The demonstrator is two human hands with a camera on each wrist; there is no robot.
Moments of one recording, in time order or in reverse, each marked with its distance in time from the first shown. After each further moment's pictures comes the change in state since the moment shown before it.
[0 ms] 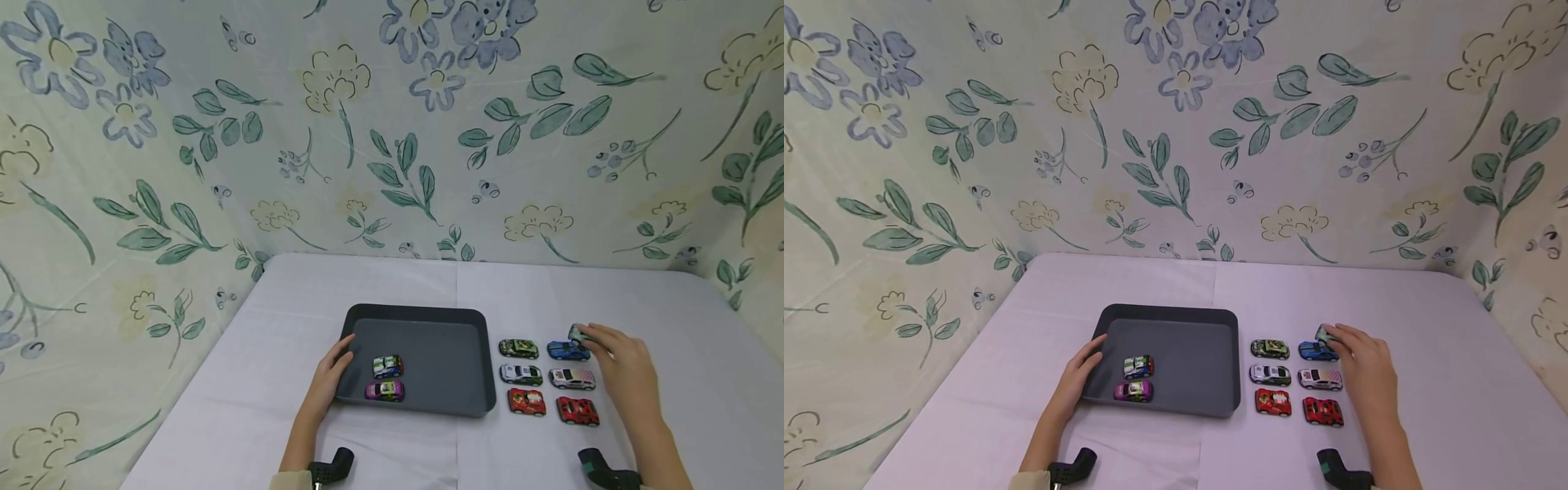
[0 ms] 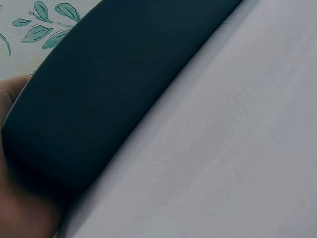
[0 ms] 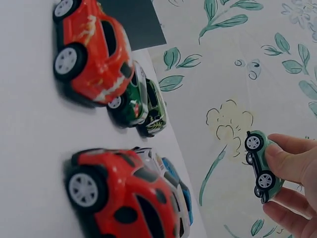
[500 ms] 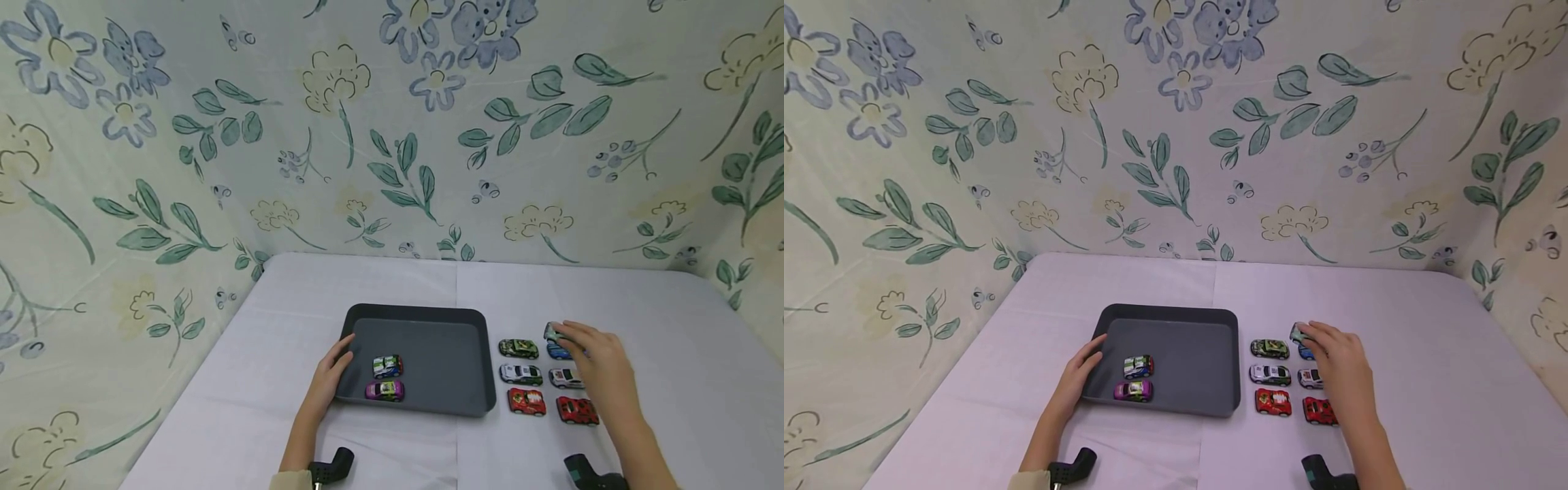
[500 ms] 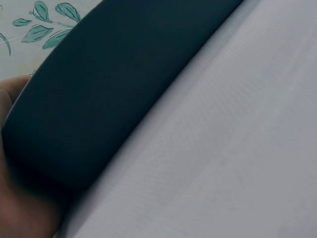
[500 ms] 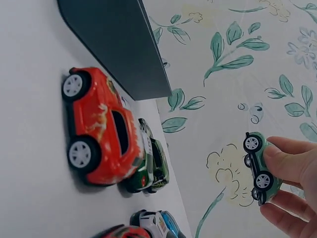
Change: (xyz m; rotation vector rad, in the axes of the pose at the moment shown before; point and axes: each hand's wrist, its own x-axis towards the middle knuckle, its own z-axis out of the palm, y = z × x) left_hand -0.009 0.023 0.001 -0.003 -0.016 -0.027; right_hand -0.003 -0.042 -0.002 0.048 -0.009 -0.090
